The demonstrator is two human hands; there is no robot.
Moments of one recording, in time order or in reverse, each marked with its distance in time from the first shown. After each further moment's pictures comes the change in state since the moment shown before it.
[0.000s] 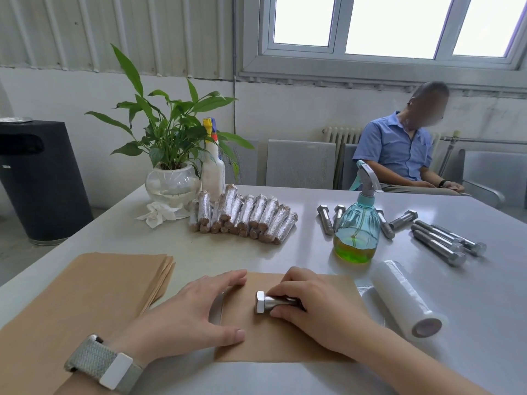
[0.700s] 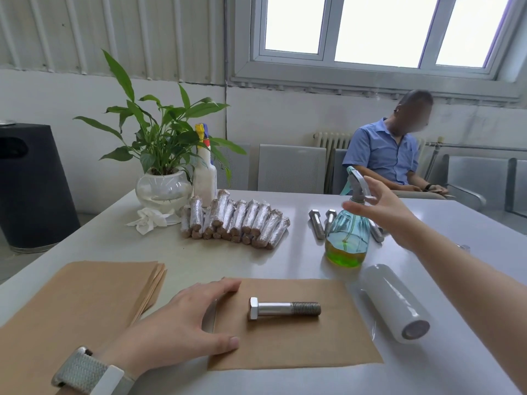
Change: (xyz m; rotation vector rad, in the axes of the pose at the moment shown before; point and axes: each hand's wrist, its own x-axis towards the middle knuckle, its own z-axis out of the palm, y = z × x) left_hand 0.001 -0.002 0.001 0.012 0.003 0.003; right_hand 0.048 0.137 -0.119 0.607 0.349 0.555
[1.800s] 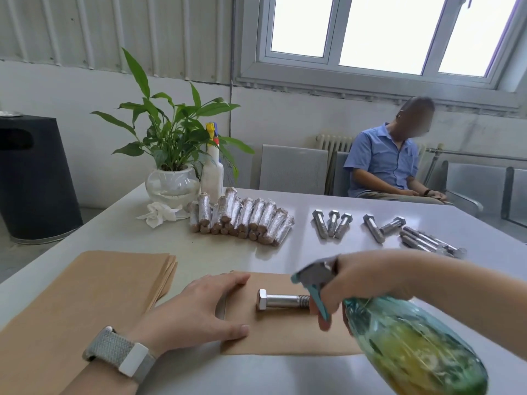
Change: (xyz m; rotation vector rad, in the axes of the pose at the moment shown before) left_hand 0.000 0.003 0.000 -0.010 0.026 0.012; right_hand -0.129 -0.094 0.068 -0.544 -0.845 0.267
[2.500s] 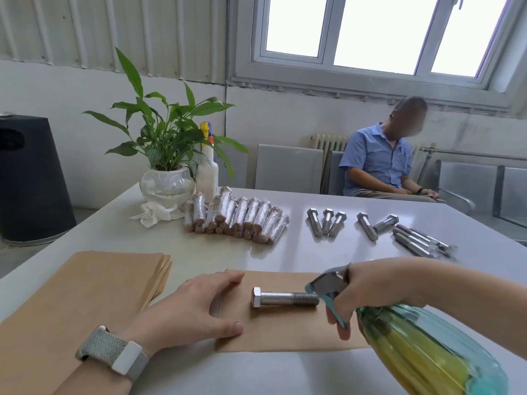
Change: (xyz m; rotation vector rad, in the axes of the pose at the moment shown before) left_hand 0.001 -0.002 0.000 -0.011 -0.017 0.012; right_hand -0.011 0.020 0.001 -0.026 -0.049 0.151
